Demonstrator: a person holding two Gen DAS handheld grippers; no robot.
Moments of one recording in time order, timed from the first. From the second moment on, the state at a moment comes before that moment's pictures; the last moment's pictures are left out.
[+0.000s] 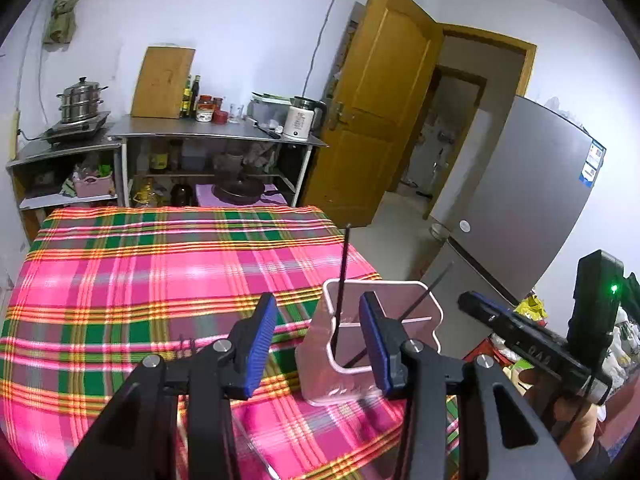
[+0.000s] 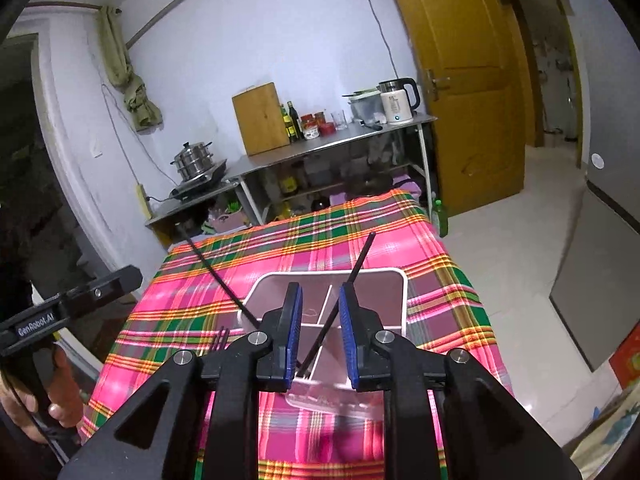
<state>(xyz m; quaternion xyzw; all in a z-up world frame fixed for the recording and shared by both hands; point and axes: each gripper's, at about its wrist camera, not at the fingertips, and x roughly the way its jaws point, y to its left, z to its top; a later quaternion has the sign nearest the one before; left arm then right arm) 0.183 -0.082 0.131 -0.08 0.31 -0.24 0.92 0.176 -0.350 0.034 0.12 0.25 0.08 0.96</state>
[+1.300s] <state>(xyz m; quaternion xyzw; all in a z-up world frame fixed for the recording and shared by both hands) 0.137 0.022 -0.011 -0.08 0.40 -0.10 0.91 0.152 -0.234 -0.042 0.04 0.32 0.18 0.93</state>
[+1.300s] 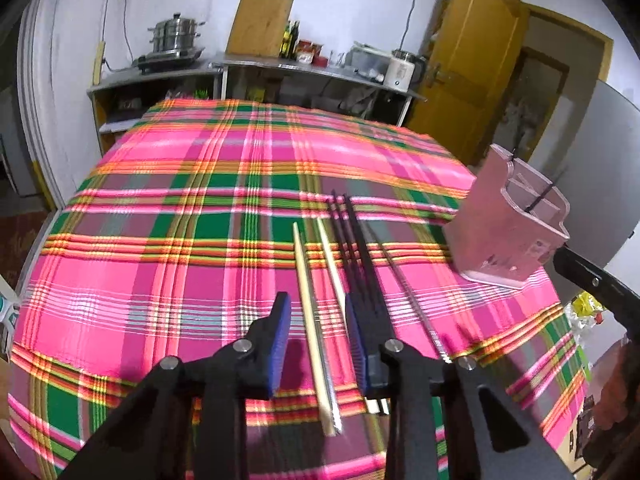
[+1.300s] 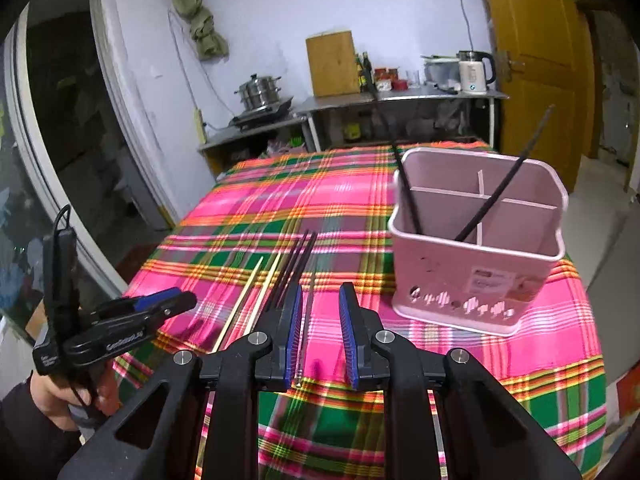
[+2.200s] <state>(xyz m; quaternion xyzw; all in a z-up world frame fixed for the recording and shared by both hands) 0.234 0.023 -0.057 -0.07 0.44 -0.10 0.89 0.237 -0.180 -0.113 0.00 0.40 0.19 0.90</state>
